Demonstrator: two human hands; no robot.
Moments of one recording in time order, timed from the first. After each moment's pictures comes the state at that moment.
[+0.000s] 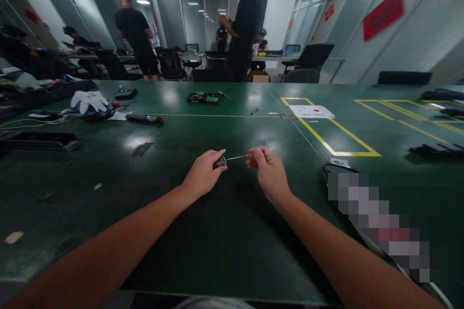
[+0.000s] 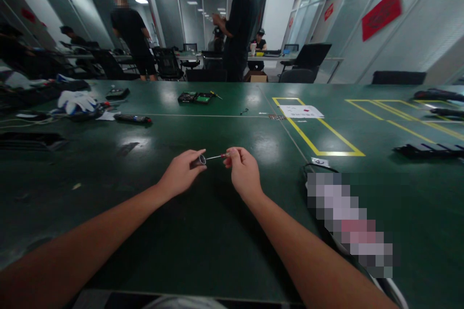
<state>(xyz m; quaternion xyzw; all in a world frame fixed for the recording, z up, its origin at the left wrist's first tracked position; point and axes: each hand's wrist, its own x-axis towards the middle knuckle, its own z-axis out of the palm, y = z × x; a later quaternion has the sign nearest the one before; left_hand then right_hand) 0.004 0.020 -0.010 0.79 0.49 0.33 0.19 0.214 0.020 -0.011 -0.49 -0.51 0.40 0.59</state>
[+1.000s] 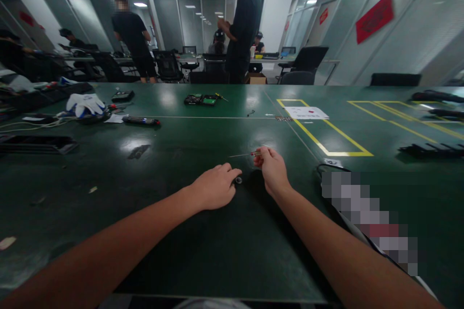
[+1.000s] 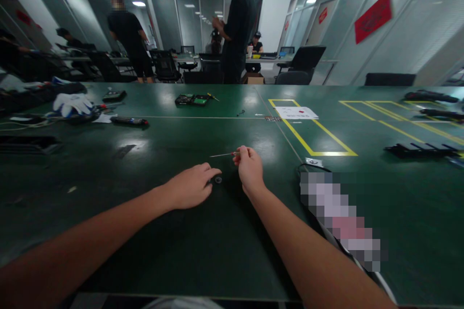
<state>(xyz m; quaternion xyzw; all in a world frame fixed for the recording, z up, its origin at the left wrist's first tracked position) 0.038 -0.001 0.006 0.90 0.41 0.10 0.13 0.232 0.042 -0.027 -0.53 -0.40 0.39 0.63</state>
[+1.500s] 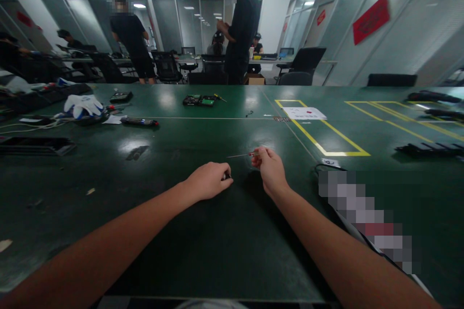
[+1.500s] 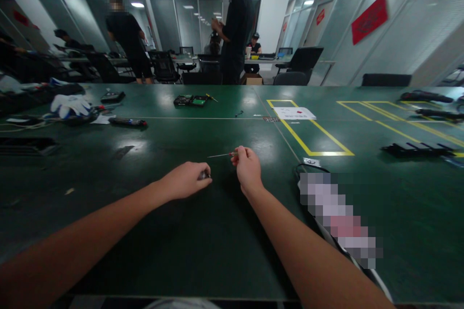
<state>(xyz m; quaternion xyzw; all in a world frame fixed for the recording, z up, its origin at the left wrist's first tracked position) 0.030 0.015 0.013 0.84 0.48 0.10 0.21 0.232 0.043 -0.027 -0.52 -0.39 0.41 0.64</state>
